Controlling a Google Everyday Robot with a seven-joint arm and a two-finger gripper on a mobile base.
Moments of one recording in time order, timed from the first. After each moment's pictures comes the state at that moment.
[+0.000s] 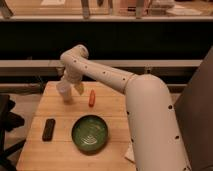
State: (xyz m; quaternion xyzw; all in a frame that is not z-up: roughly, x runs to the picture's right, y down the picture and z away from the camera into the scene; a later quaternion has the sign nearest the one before) arm -0.186 -0.013 0.857 -0.18 -0.23 -0.41 0.87
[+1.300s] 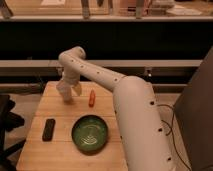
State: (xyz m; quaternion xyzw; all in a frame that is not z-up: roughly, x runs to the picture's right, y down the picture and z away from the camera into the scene) arm -0.200 -0.002 0.884 -0.21 -0.26 -0.42 0.84
